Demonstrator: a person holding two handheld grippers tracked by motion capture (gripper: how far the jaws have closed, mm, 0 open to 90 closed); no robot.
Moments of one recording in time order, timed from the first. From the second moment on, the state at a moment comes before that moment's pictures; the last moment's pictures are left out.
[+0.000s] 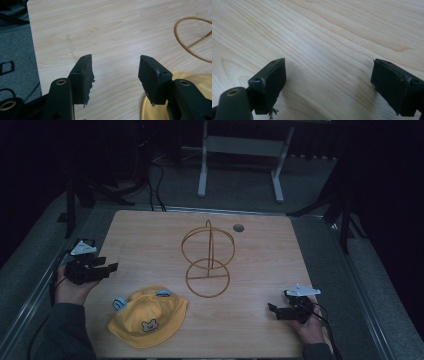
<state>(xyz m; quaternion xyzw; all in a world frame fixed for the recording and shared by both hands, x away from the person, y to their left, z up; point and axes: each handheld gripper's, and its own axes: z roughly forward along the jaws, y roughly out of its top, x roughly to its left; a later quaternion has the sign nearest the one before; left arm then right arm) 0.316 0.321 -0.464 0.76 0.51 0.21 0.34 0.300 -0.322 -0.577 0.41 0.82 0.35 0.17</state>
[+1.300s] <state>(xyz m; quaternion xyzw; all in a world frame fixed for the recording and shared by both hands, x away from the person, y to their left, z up) 0.327 0.277 -0.415 0.84 0.43 0.19 0.27 0.300 -0.323 -0.578 0.41 0.82 0.35 0.18</state>
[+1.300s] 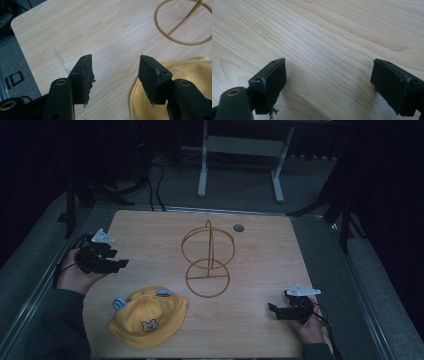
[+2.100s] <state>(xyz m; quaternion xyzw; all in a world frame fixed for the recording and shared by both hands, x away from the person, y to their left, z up) 0.319 0.255 -0.404 0.87 0.39 0.16 0.24 0.300 -0.323 -0.577 0.41 0.82 0.35 0.18</state>
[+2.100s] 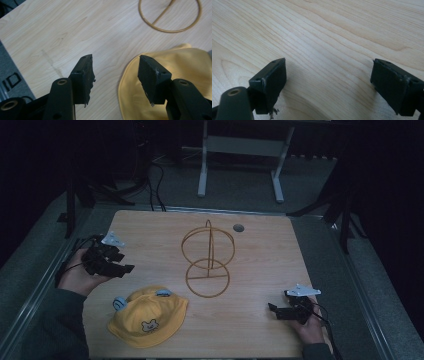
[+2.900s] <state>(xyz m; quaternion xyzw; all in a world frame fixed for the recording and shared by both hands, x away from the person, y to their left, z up) 0.306 0.229 -0.400 0.91 0.33 0.12 0.24 0.299 -0.323 -0.578 0.41 0.82 0.35 0.18</state>
